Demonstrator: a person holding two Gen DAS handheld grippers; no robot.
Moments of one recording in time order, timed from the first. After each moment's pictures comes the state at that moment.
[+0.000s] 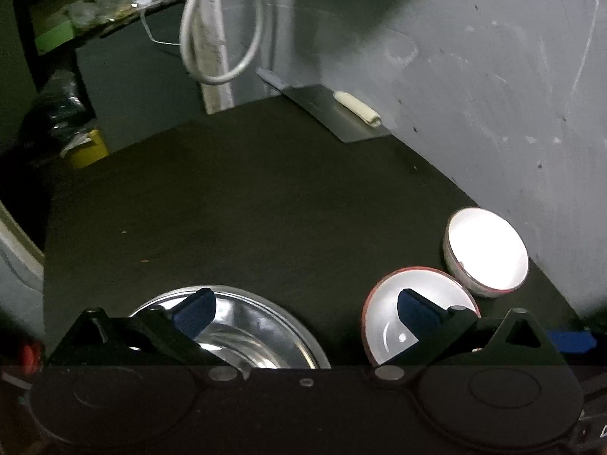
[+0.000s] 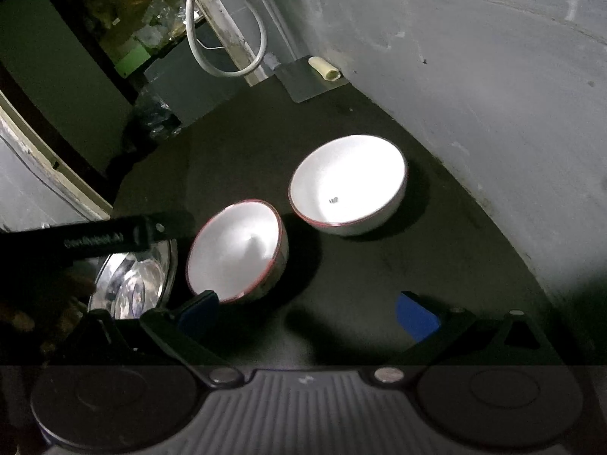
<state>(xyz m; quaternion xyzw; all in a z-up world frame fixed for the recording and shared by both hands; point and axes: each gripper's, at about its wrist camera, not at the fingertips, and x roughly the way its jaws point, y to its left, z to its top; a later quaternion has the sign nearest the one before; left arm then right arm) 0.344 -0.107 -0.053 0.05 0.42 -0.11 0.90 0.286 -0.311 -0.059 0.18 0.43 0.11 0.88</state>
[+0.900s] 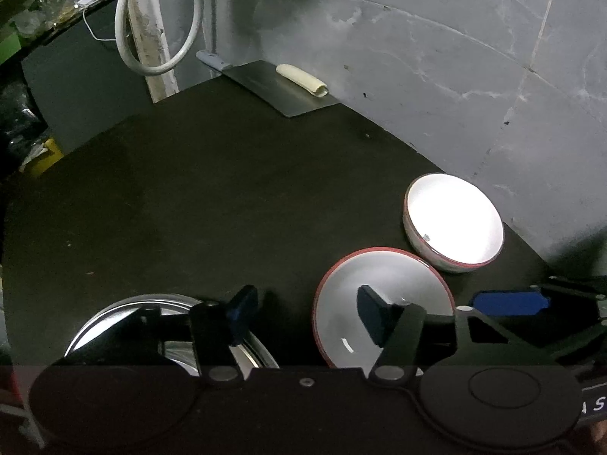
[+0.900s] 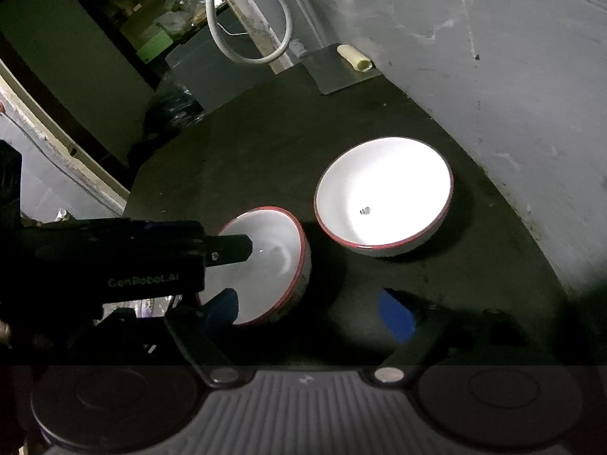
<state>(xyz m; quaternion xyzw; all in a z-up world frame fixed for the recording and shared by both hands) 0.356 -0.131 -0.068 0.08 0.45 -0.18 0.87 0.314 -0.302 -0.068 0.17 0.44 0.16 0.87</state>
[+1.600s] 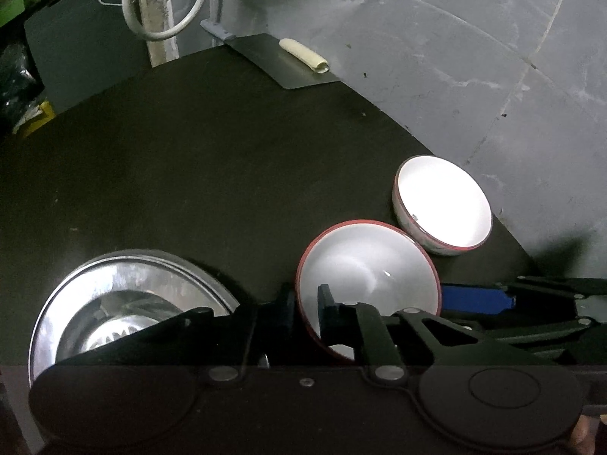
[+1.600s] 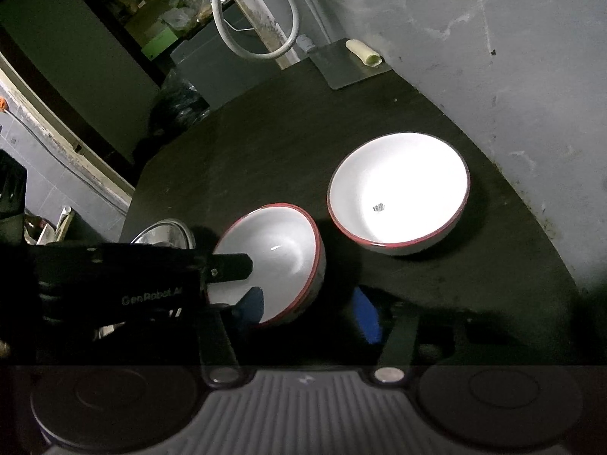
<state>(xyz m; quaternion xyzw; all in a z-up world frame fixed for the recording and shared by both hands) 0.350 -0.126 -0.070 0.03 0.49 -0.17 0.85 0.315 -0.297 -0.069 0.17 0.45 0.16 0.86</state>
